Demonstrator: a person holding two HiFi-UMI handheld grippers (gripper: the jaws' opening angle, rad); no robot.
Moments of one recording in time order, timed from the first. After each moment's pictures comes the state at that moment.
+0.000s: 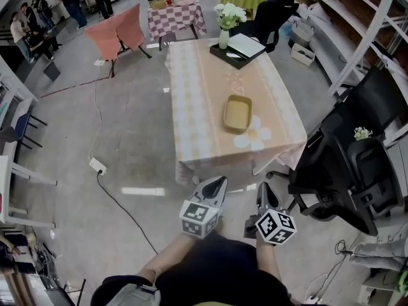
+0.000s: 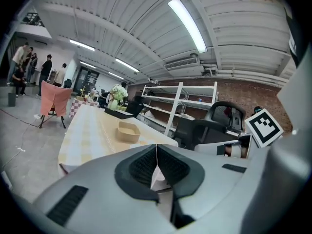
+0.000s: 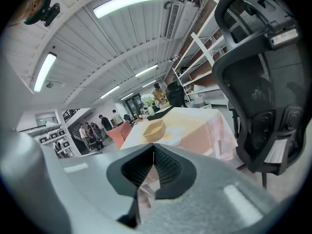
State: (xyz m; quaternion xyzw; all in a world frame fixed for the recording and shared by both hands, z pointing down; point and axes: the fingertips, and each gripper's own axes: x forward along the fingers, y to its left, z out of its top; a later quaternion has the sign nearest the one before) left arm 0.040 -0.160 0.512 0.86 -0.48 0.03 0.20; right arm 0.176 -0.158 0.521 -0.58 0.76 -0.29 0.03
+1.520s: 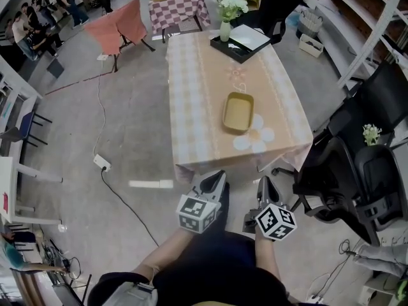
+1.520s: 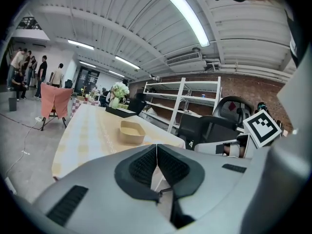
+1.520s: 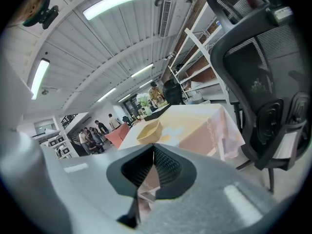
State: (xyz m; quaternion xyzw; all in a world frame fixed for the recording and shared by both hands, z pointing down) left arm 0.040 -0.202 0.521 0.85 -0.49 0.06 0.20; right arm 0.182 -0.204 0.538 -0.58 0.75 -0.32 0.05
